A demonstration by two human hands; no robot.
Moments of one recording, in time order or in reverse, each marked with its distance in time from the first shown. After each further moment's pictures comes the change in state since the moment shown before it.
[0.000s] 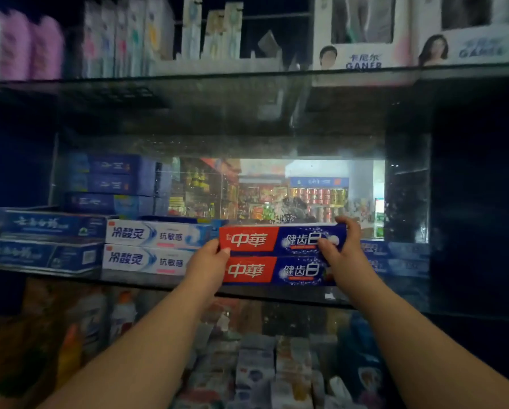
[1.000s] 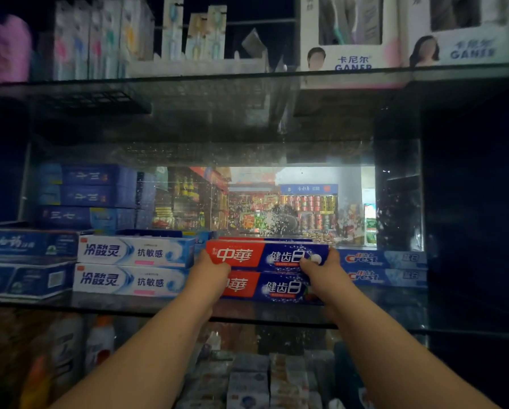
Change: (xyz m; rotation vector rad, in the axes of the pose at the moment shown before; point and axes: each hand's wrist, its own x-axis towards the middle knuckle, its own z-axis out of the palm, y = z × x) left_hand 0.025 0.005 0.027 -0.110 -0.033 -0.092; right_hand 0.025 0.014 0.026 0.039 0.103 0.262
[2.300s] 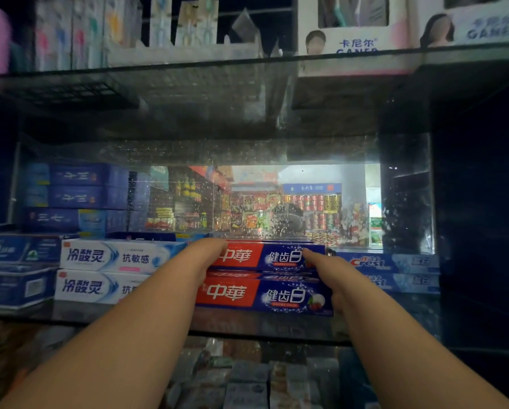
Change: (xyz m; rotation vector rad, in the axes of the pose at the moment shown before) left_hand 0.044 0.042 0.008 0.143 -0.109 -0.300; right_hand 0.038 -0.012 -0.009 0.012 -0.112 0.237
